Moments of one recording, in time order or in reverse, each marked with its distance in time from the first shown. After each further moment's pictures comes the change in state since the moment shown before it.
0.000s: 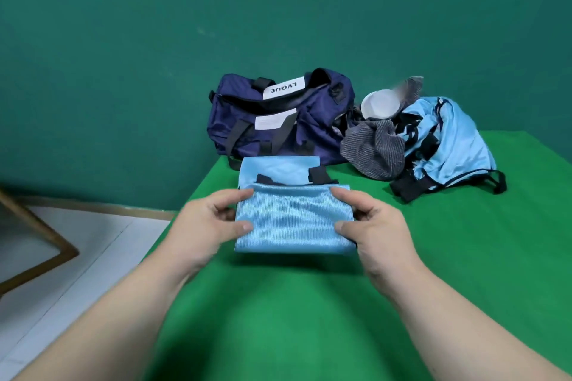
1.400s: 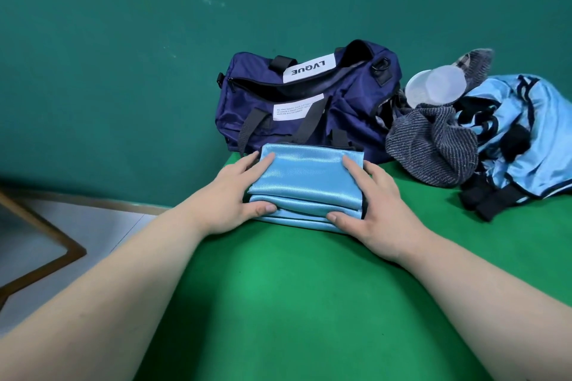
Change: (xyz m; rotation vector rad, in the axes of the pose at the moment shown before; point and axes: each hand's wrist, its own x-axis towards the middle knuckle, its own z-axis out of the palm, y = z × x) left_hand 0.160 -0.066 -0.033 0.894 -0.314 0.275; right_hand 0.128 0.067 0.022 -0.893 -0.240 -0.307
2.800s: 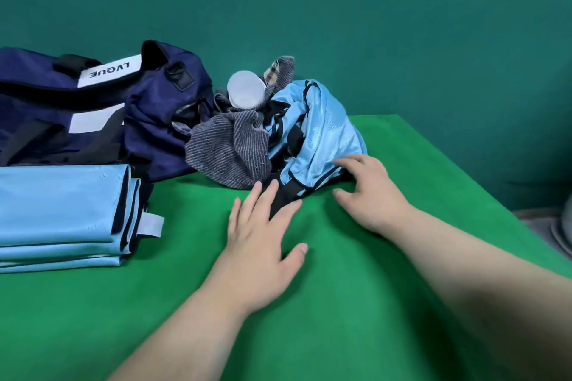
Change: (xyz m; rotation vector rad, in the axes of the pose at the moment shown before) left_hand 0.063 0.302 0.180 -0.032 0.171 0.254; right_hand -0.083 0.186 -0.207 -0.305 0.172 0.341
